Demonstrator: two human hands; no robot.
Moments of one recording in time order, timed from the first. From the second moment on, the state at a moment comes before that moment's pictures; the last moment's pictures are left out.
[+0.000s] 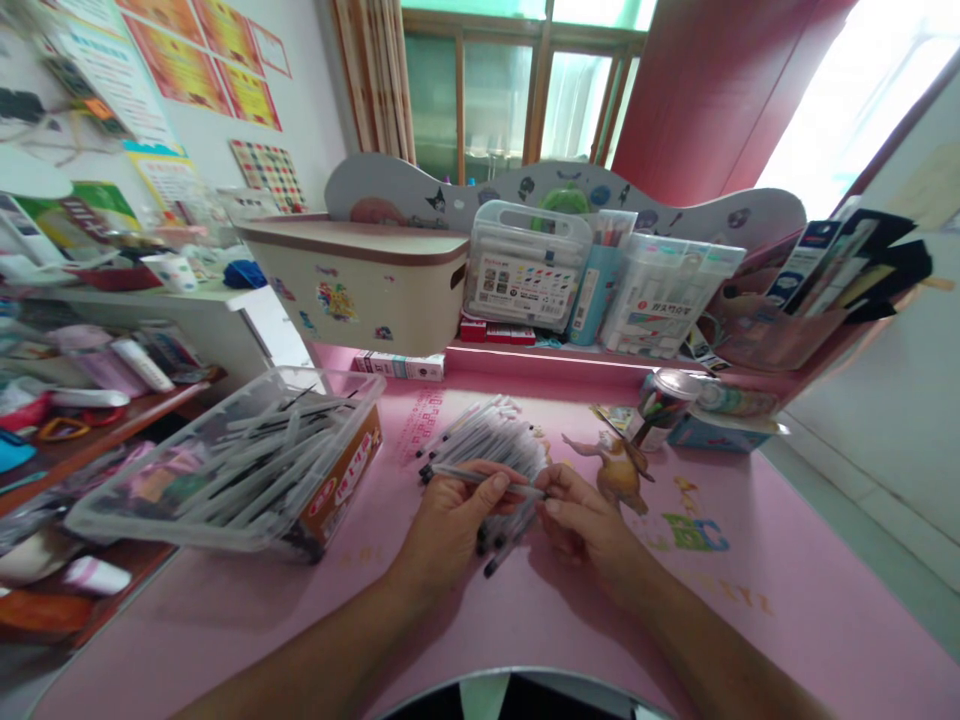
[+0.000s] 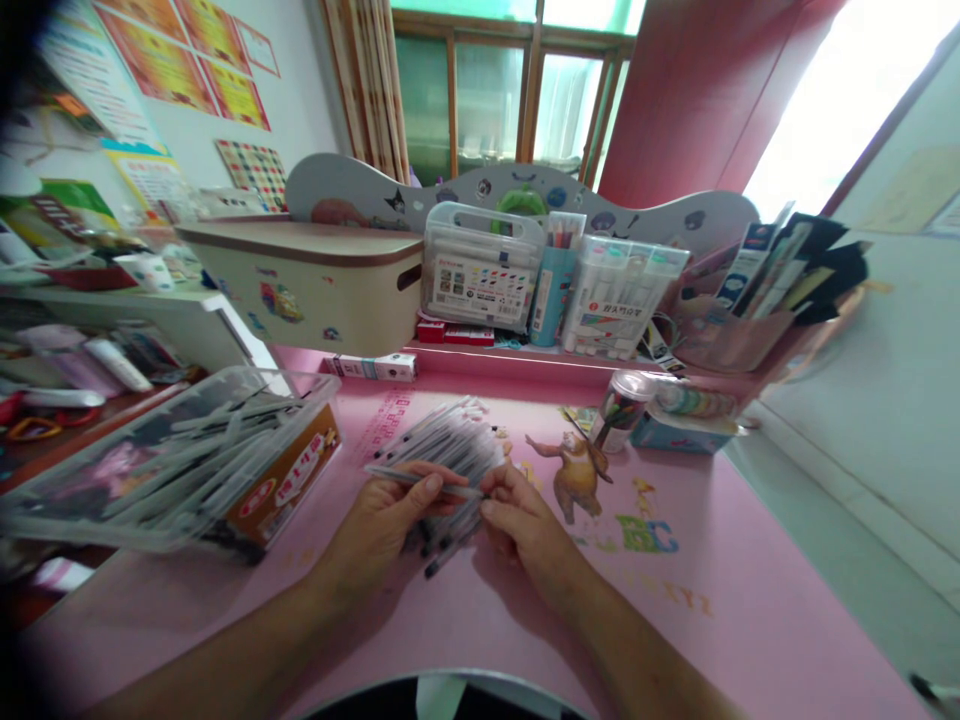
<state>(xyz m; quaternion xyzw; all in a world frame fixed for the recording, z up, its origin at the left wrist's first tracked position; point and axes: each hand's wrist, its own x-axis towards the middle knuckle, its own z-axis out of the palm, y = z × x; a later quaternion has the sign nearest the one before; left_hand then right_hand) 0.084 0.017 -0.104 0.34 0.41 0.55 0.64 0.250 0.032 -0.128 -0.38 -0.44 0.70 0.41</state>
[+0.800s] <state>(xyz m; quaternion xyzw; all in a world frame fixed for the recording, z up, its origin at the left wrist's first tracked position) 0.078 0.017 -0.096 0.44 0.44 0.52 0.59 0.253 0.034 -0.121 -0.39 -0.38 0.75 0.37</state>
